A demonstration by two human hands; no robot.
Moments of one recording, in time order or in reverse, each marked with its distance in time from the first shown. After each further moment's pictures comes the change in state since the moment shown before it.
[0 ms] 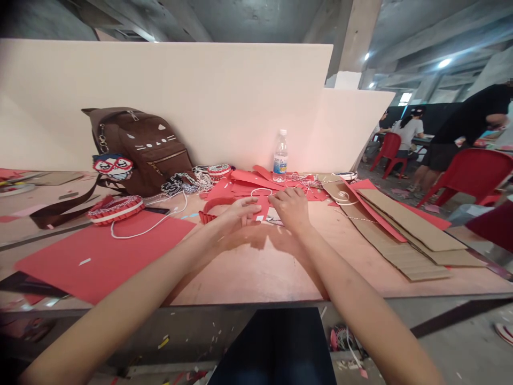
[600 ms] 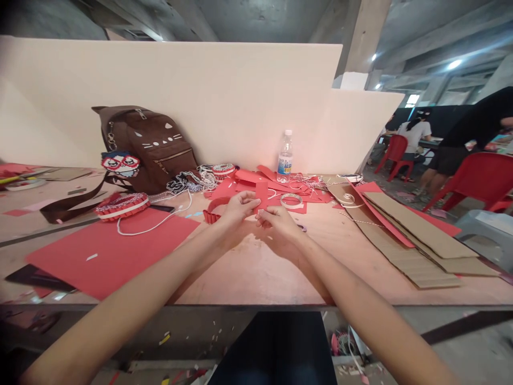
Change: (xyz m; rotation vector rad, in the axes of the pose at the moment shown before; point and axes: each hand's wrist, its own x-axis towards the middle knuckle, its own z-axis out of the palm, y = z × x) left_hand 0.024 -0.015 -0.011 -0.078 0.085 0.021; right_hand -0.005 -0.042 0.012 1.360 -0.364 0.574
